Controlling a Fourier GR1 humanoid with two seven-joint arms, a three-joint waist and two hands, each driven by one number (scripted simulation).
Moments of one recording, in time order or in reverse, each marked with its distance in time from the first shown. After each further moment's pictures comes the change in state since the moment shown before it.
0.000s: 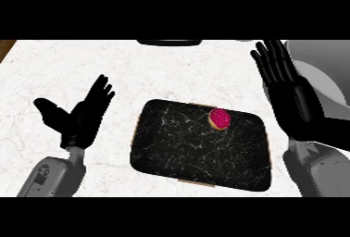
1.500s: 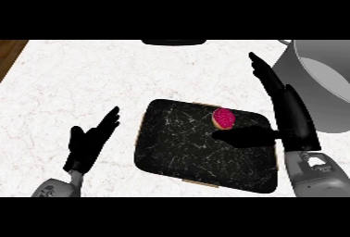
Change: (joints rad) left arm 0.138 0.066 -0.114 0.079 -0.163 -0.183 -0.033; right arm 0.007 -0.045 0.122 -0.125 0.497 -0.115 0.575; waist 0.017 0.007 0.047
